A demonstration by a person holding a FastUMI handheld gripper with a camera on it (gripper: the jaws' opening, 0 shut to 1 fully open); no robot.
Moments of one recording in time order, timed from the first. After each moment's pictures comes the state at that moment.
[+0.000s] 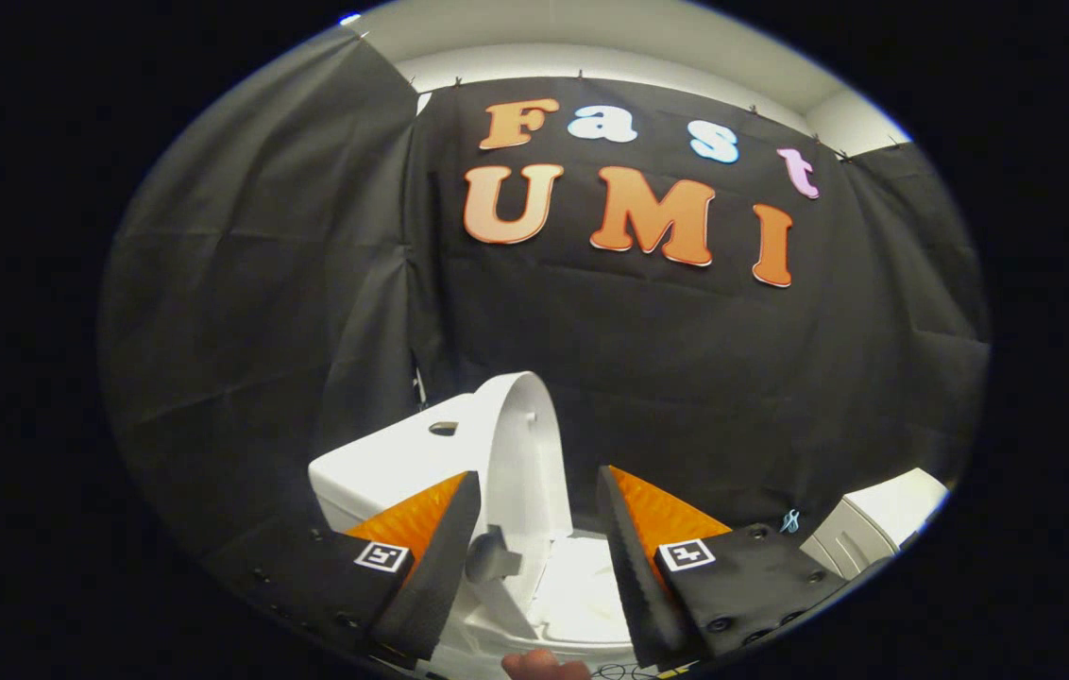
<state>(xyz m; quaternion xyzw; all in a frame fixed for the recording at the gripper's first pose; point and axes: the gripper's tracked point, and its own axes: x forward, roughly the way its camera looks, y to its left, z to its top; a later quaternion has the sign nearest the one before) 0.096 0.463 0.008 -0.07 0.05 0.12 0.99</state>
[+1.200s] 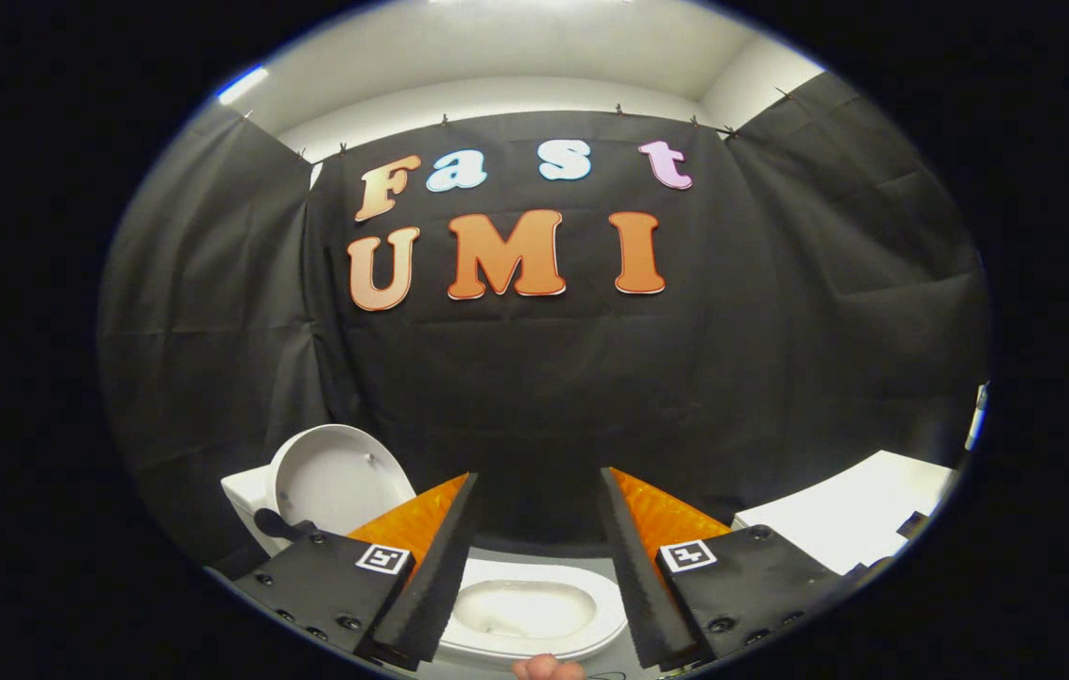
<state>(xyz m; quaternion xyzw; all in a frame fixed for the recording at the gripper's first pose) 0.093 0.138 0.068 0.01 0.00 0.07 1.00</state>
